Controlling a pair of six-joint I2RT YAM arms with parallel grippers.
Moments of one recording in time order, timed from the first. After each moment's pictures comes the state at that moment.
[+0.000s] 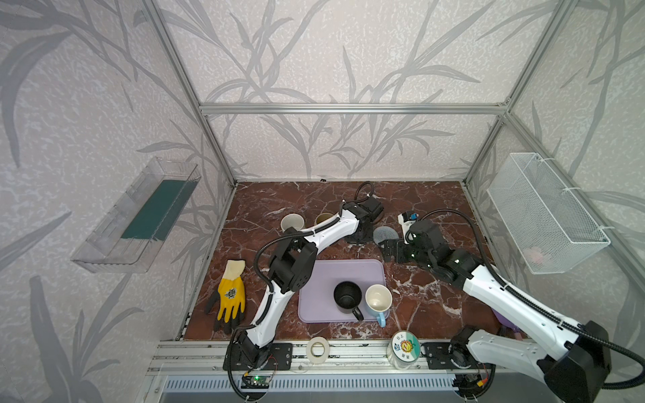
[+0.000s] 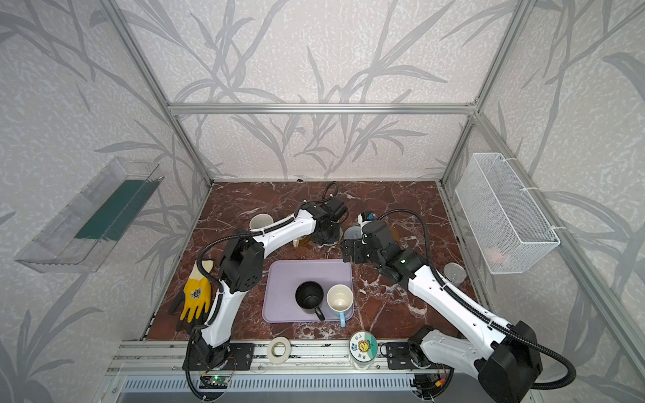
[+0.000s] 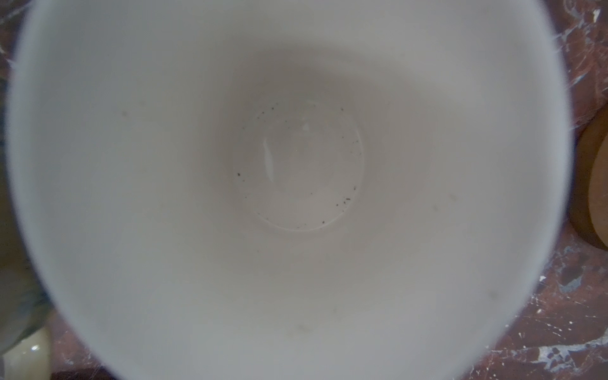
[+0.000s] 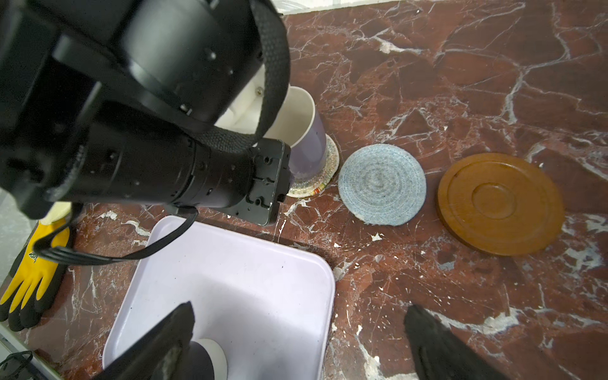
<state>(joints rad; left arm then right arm) -0.74 2.23 1.90 -0.94 -0.13 -0.69 0.62 1.11 0.88 -0.47 0.07 0.45</state>
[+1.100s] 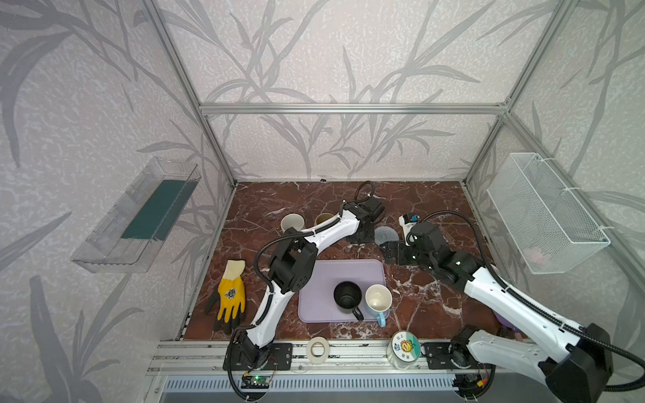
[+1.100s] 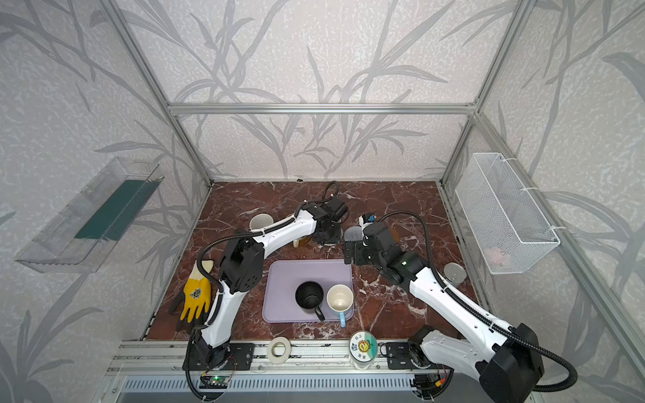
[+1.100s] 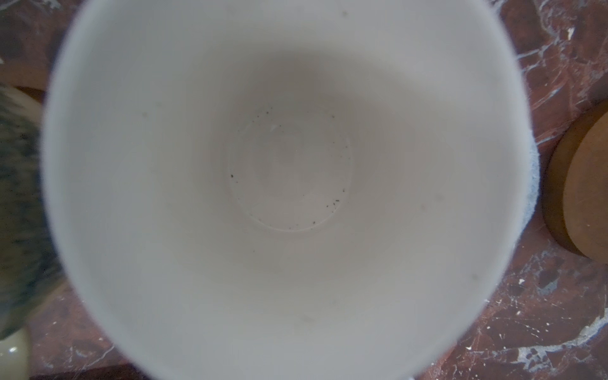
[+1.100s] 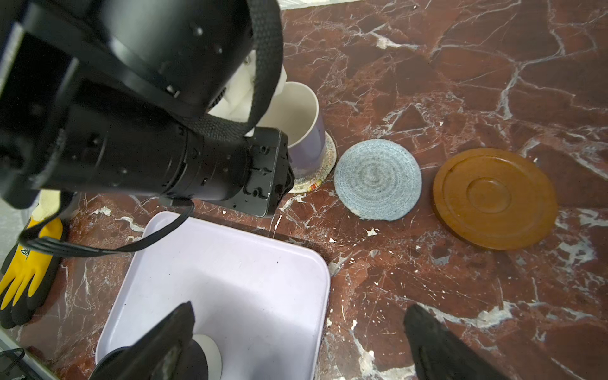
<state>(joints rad) -0.75 2.23 1.90 -0.92 -0.12 -0.72 0.62 1.10 0.87 -0.47 0.07 0.44</state>
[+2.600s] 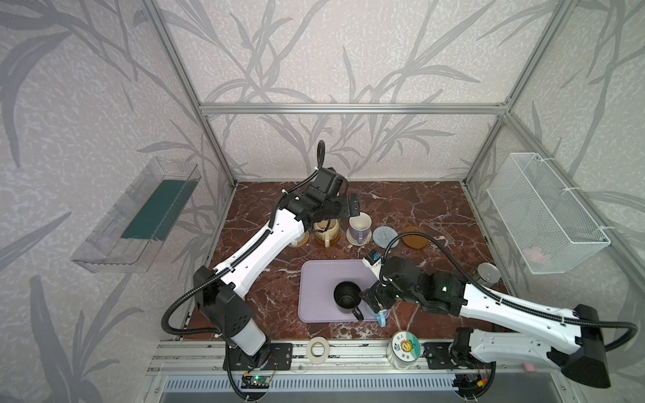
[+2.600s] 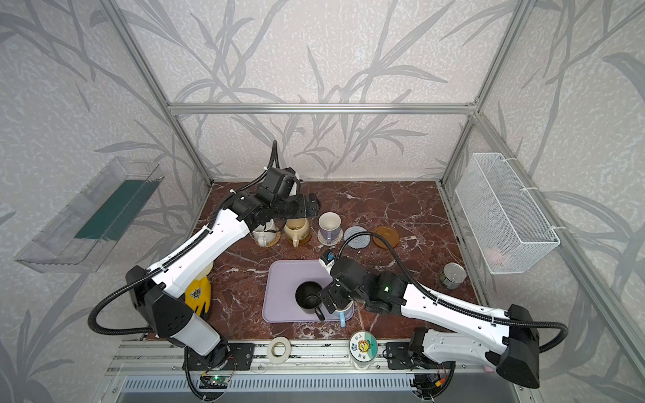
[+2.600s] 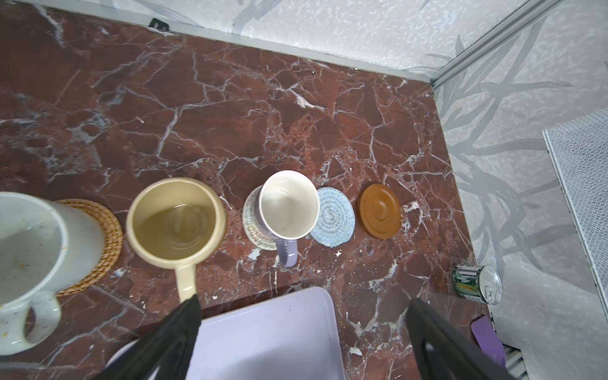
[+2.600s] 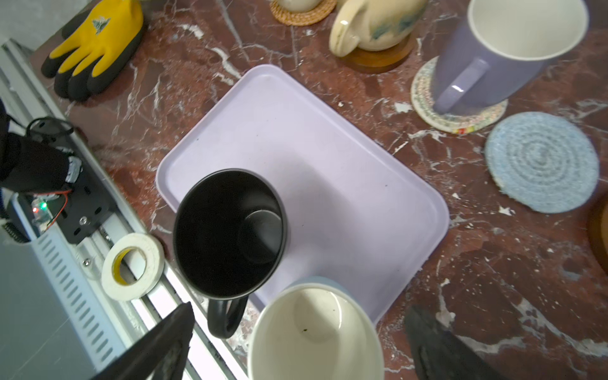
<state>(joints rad) -0.60 1.59 1.64 -0.81 0.00 -0.59 1.12 1.11 0.88 -0.63 0.12 0.33</state>
